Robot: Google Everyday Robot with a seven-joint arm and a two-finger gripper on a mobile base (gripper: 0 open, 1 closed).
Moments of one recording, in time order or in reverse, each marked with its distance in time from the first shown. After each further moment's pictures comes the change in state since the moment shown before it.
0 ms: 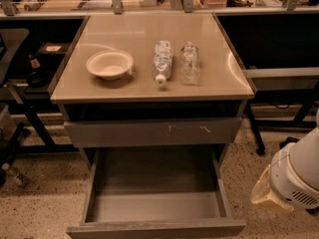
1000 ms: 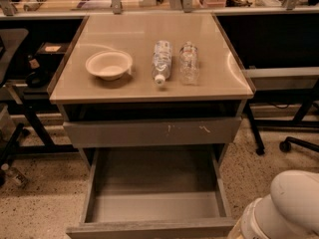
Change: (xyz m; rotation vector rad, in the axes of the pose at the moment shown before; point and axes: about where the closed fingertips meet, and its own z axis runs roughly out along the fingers) arm 0.023 0.049 0.150 -0.117 -0.036 0.182
